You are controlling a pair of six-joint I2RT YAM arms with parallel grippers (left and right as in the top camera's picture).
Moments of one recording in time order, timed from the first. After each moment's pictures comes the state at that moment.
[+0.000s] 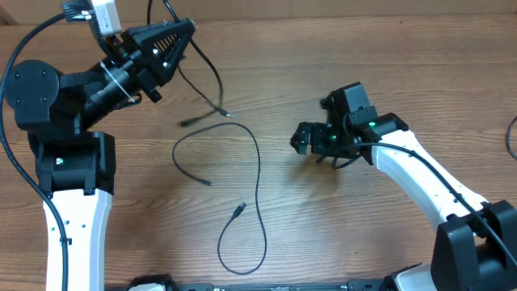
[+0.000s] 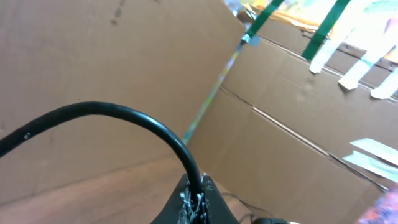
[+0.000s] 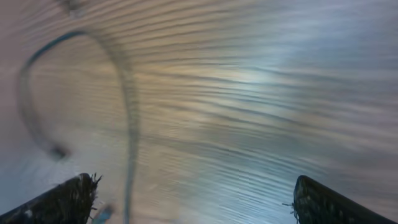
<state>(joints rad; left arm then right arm) 0.07 1.22 1.30 0.19 1.00 -0.72 0.34 1.62 1.09 -0.62 -0.33 0.37</state>
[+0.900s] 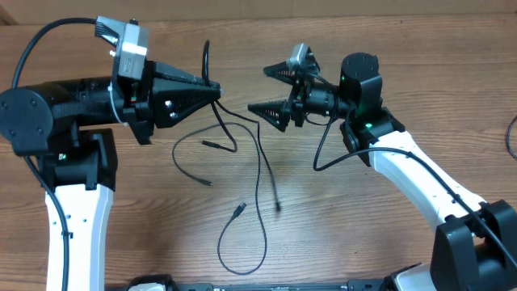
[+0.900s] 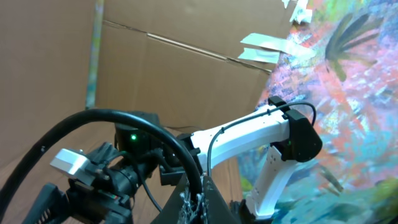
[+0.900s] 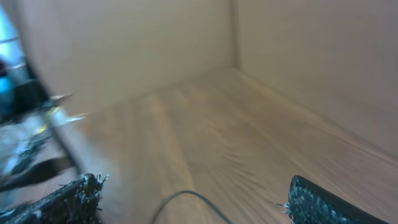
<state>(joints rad) 0.06 1.24 1.30 0.57 1.56 -0.91 0.36 1.62 1.09 0.35 -0.94 0.02</state>
